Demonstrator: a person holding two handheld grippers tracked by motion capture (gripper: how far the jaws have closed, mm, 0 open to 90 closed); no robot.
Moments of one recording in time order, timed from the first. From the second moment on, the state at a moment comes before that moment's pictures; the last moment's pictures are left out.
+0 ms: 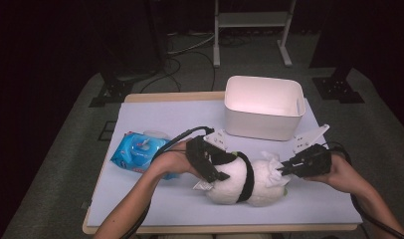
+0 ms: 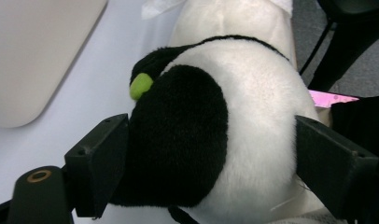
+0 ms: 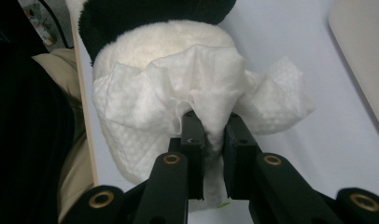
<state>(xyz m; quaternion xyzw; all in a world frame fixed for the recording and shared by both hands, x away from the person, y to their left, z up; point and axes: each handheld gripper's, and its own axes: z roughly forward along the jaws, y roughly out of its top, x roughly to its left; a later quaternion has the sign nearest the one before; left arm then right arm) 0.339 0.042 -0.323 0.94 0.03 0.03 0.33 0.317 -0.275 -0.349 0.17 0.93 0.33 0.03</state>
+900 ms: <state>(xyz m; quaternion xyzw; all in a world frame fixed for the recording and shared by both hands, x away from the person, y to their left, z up) 0.332 0.033 -0.334 0.94 0.03 0.03 0.35 0.330 -0.229 -0.331 0.12 0.94 0.32 0.04</state>
